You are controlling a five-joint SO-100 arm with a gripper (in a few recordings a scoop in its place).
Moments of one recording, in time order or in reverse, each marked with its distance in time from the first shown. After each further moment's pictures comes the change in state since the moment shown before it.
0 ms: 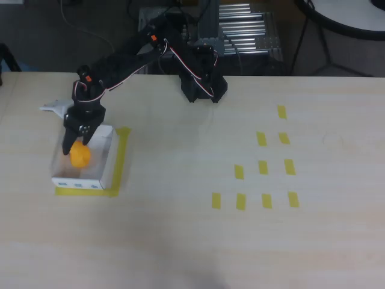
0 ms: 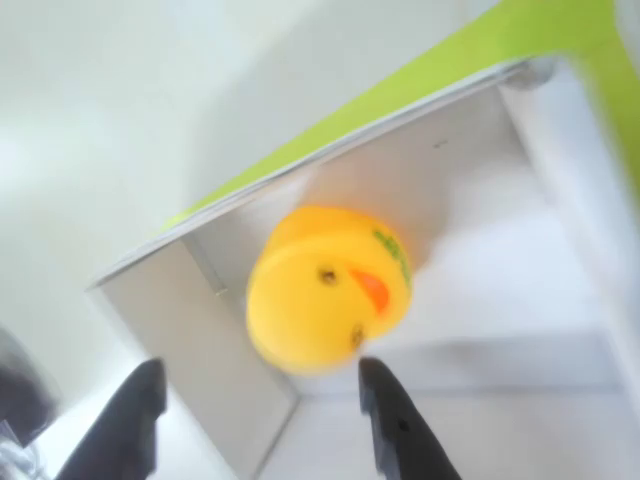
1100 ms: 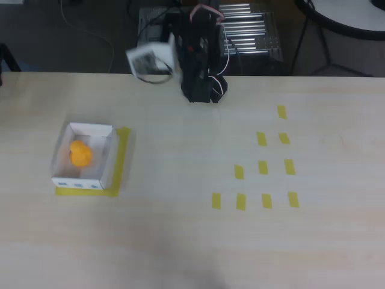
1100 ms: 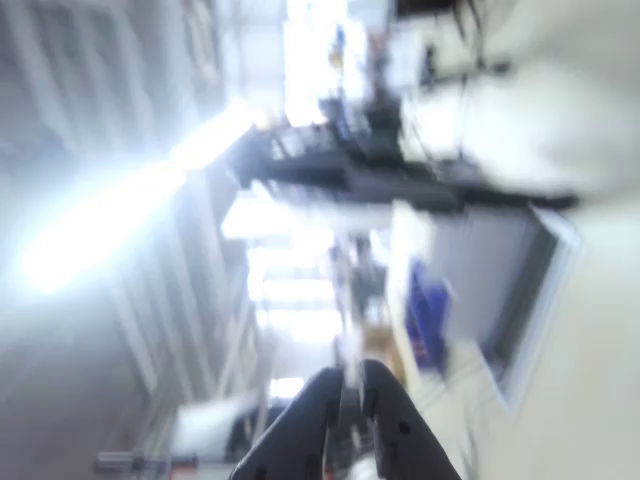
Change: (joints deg) arm -50.3 110.1 71.6 -22.8 21.0
